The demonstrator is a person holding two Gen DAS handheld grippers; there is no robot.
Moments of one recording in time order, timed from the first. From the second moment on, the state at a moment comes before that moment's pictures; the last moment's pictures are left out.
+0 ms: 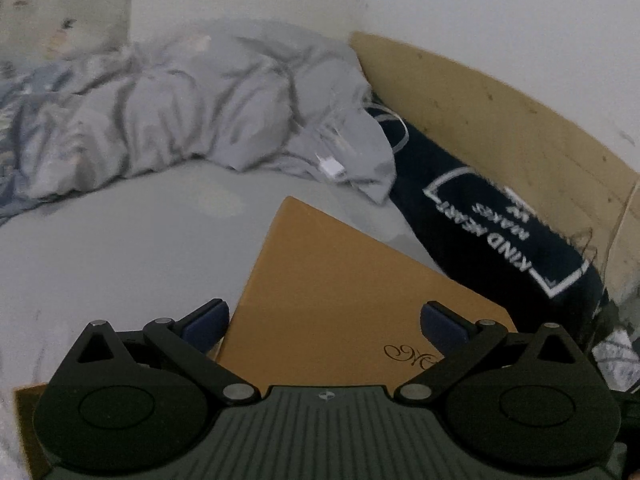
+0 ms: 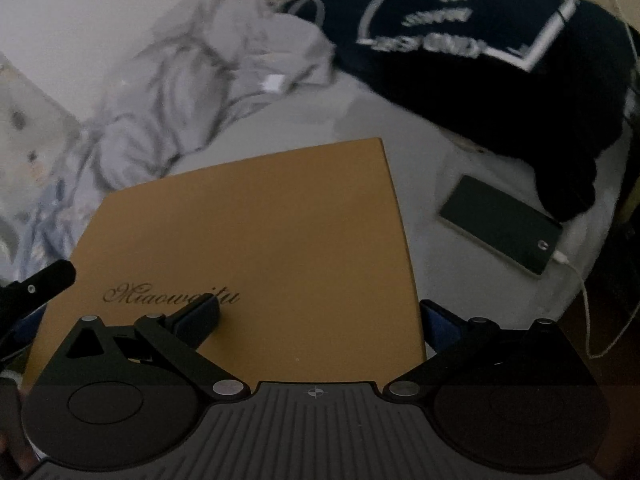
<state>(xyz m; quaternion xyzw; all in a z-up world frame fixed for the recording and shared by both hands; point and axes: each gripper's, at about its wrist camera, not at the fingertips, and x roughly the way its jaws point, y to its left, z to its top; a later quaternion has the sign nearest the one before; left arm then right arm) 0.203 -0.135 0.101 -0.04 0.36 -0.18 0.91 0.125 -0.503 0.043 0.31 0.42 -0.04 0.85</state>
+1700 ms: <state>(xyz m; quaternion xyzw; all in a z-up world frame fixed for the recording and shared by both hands) 0.099 0.069 0.017 -0.20 0.35 0.01 0.91 0.155 -0.270 0.024 0.05 0.46 0.17 0.87</state>
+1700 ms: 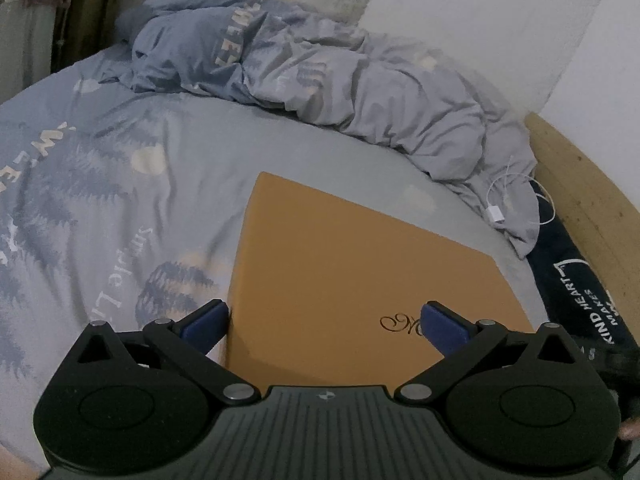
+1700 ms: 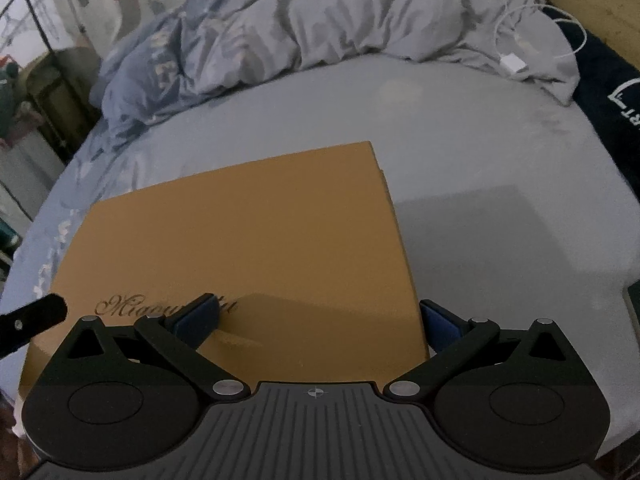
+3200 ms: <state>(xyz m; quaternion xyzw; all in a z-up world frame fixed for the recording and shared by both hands) 0.108 0.056 -0.008 -0.13 0.39 0.01 0.91 0.187 -0.253 0.016 0.01 0.48 0.19 0.86</state>
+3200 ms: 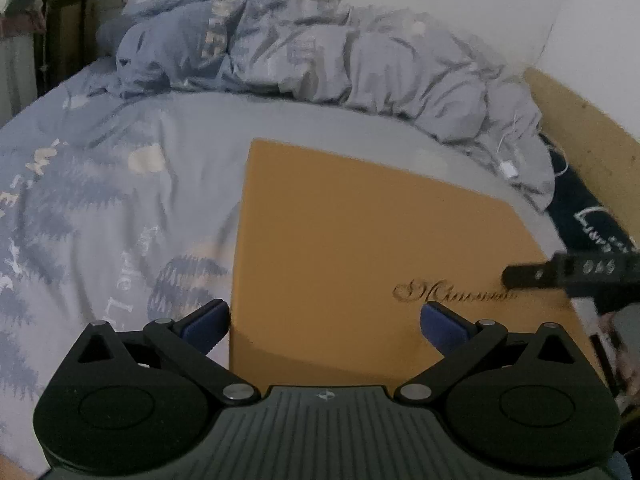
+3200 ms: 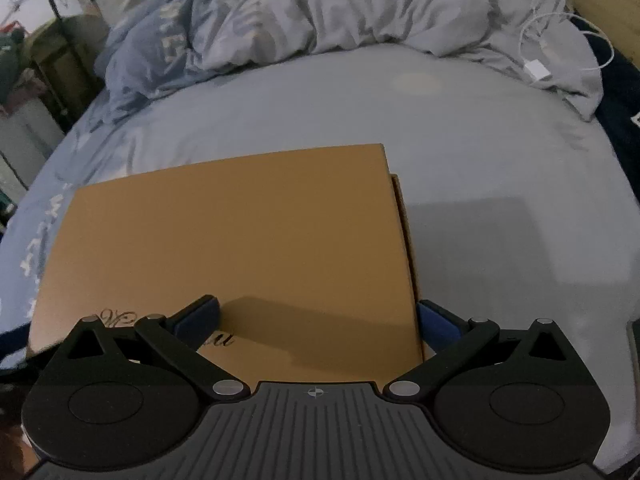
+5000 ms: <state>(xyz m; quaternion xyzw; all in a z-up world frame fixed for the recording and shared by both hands) 0.116 0.062 -0.004 -0.15 0.40 0.00 0.90 0.178 -0.278 0.019 0.02 0.51 0.23 0.83</state>
